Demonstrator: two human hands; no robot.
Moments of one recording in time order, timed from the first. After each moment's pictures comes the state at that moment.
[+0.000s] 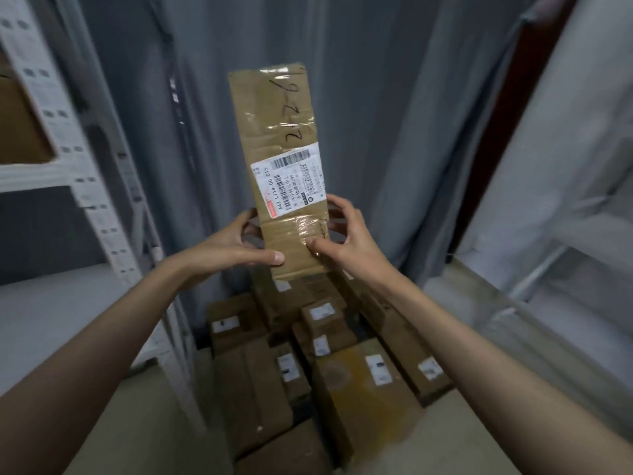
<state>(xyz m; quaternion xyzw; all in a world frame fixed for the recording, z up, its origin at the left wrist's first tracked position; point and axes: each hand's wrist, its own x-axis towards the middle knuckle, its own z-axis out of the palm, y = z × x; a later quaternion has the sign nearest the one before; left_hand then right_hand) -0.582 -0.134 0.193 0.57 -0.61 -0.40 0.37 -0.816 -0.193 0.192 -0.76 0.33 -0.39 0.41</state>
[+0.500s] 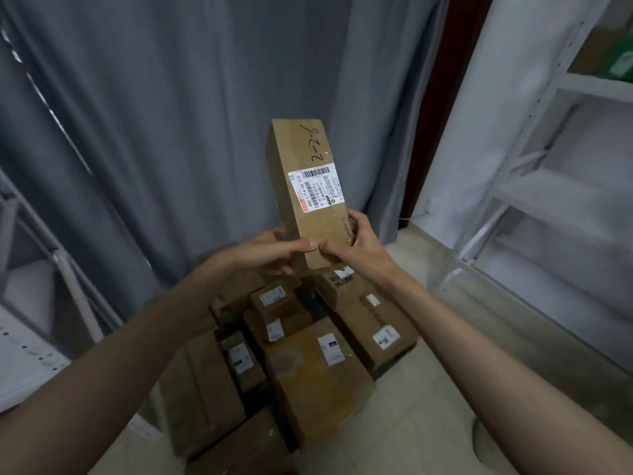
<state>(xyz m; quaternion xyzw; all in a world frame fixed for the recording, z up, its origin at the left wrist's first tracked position) -0.778 -0.304 0.137 0.60 -0.59 -0.49 0.24 -0.988 -0.317 0.125 -0.66 0.49 -0.36 0.45</state>
